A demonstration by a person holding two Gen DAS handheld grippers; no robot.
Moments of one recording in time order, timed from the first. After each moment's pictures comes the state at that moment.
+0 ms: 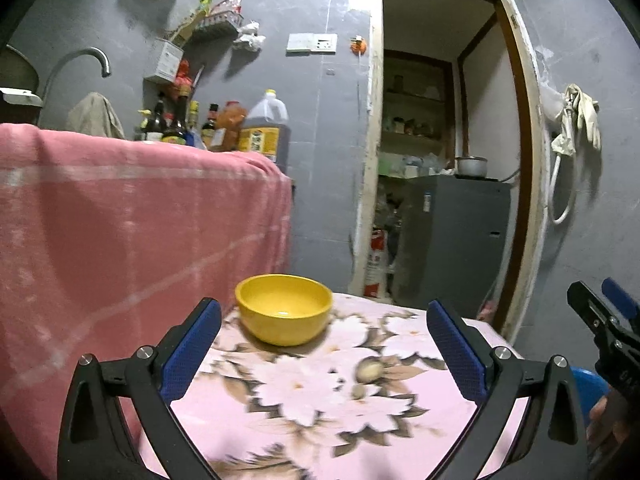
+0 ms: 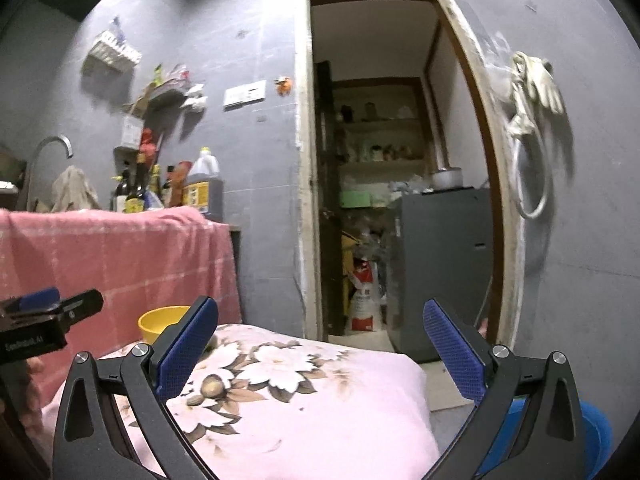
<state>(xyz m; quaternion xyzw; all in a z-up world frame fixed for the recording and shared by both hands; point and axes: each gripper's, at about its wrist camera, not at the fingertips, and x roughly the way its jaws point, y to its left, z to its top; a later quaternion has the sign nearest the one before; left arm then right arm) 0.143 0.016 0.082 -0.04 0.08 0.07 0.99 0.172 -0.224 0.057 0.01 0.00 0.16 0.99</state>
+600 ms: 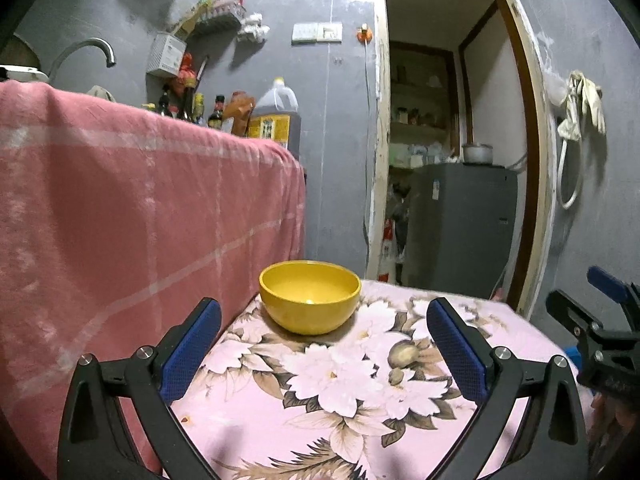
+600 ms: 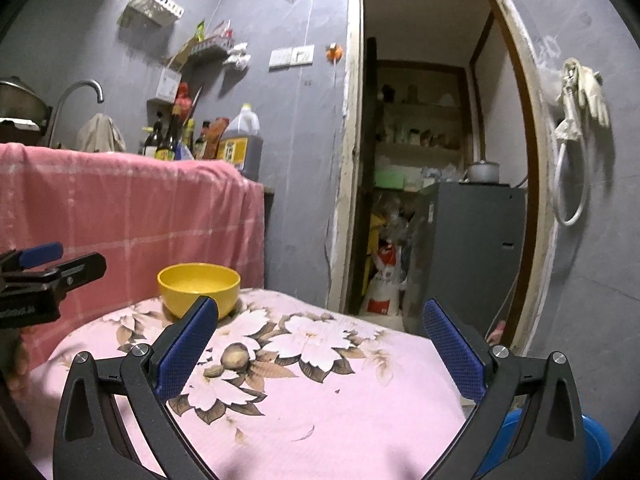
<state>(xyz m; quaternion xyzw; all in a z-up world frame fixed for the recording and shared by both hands) 0.153 0.042 0.058 -0.03 0.11 0.07 0.99 0.189 -0.178 0.040 -0.06 0.05 0.20 0.98</state>
